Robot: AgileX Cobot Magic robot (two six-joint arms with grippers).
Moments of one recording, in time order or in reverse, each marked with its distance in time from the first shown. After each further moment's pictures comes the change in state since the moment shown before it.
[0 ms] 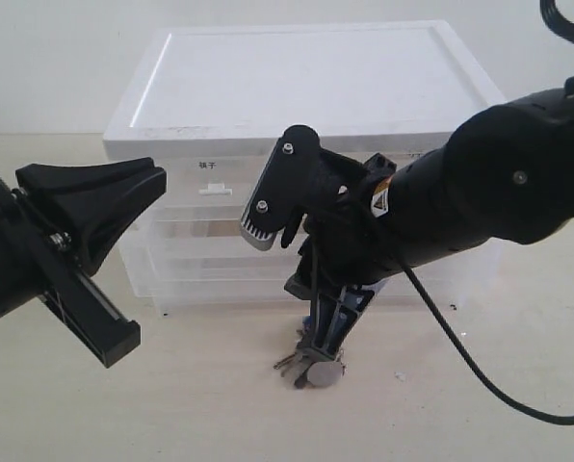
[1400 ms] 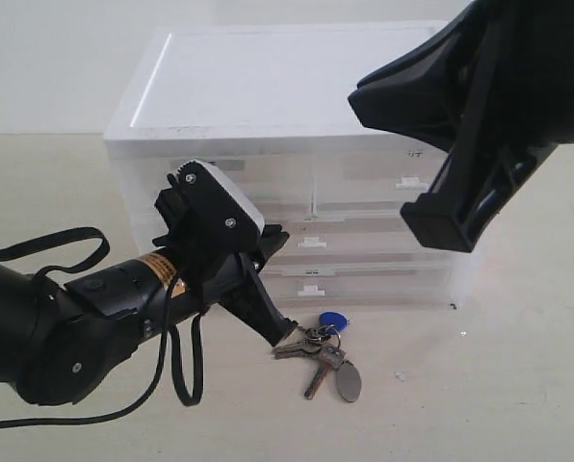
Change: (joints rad) left arm 0.000 0.758 -0.329 -0.064 -0.117 0.110; right arm 0.000 -0.541 0.000 0.020 0.084 0.118
